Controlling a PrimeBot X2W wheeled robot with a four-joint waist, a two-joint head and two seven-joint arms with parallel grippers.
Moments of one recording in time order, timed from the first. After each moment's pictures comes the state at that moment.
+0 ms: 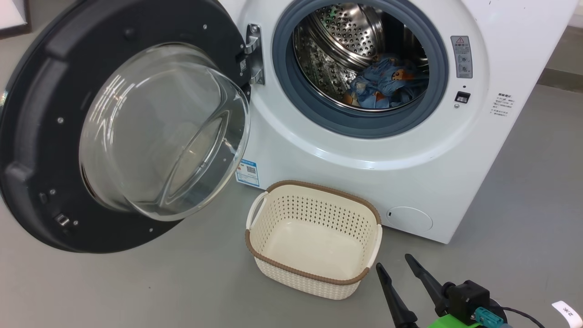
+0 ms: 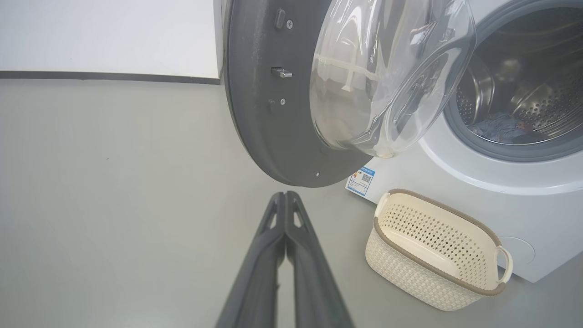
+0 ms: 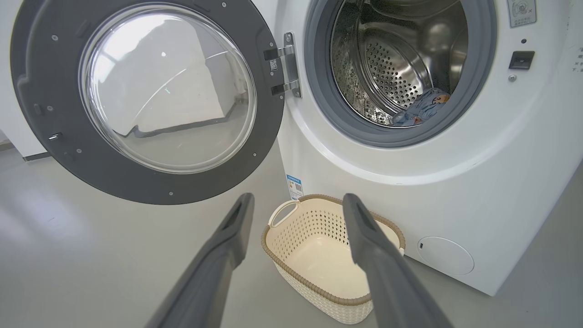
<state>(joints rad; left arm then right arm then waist) 0.27 0.04 0.28 0.11 -0.26 -0.02 -0.26 -0.02 -0.05 0.18 0.27 0.22 0.13 -0.25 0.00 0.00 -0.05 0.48</state>
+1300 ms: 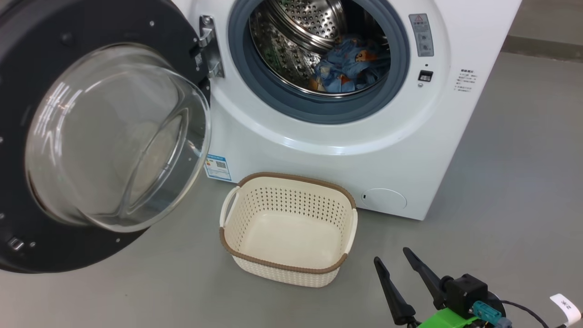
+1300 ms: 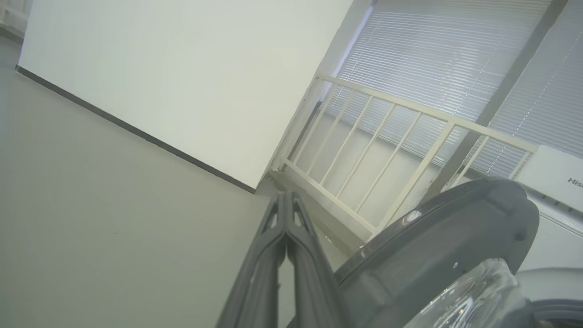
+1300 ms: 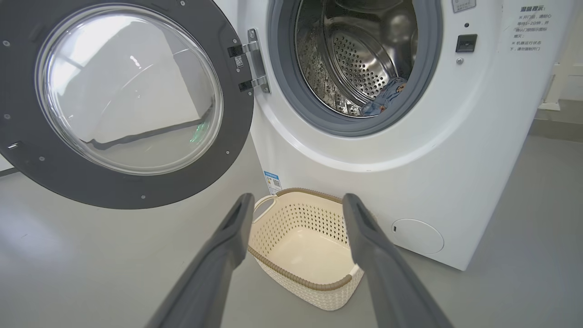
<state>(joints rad) -0.17 0.31 0.56 0.31 -0.73 -0.13 -0.26 -0.04 -0.05 0.19 0.28 0.22 0.13 -0.25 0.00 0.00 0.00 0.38</state>
